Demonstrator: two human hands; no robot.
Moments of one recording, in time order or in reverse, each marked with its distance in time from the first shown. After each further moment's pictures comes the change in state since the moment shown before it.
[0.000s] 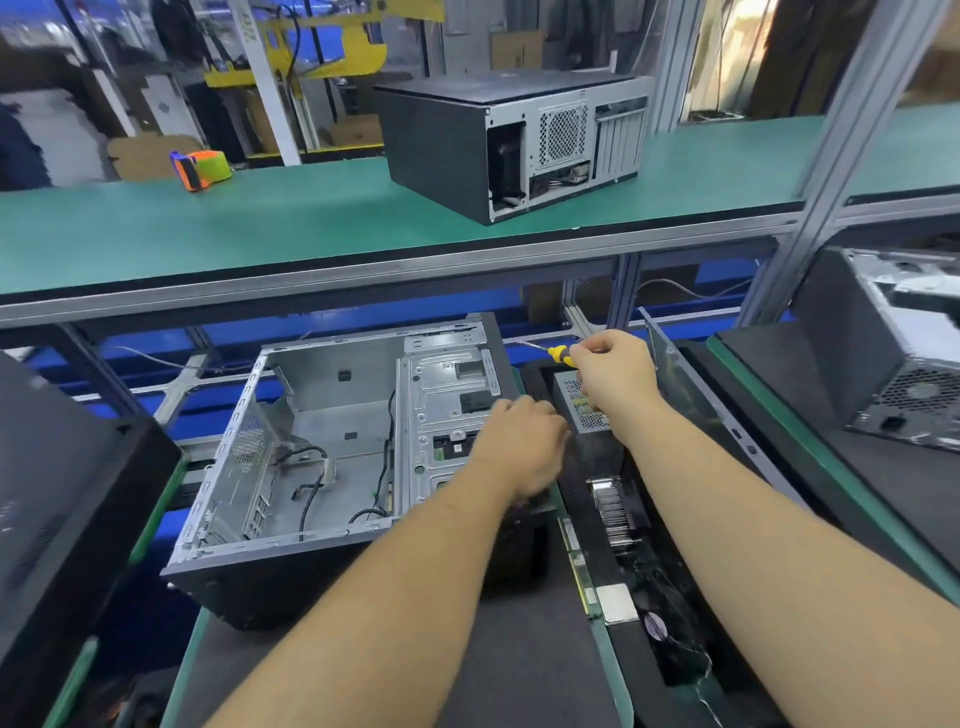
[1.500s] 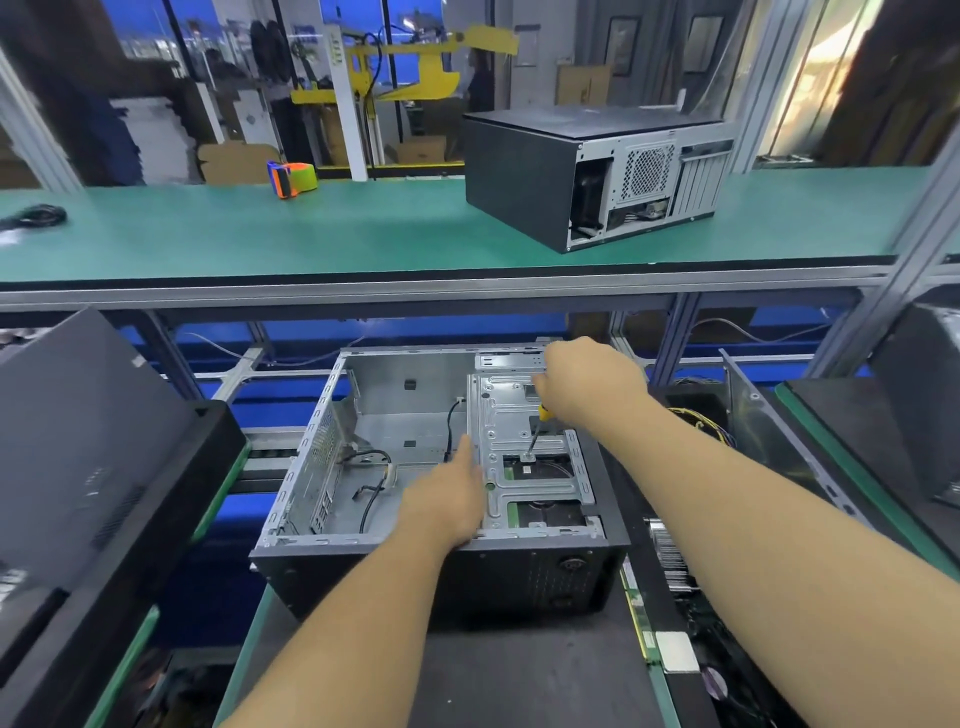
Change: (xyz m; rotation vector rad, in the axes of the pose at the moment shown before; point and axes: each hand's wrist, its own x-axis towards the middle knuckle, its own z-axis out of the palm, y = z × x) left_hand -0.096 -0.111 0.015 -0.334 -0.161 -0.673; right_hand -0.030 -0.083 0.075 -1.096 -0.259 -0.574
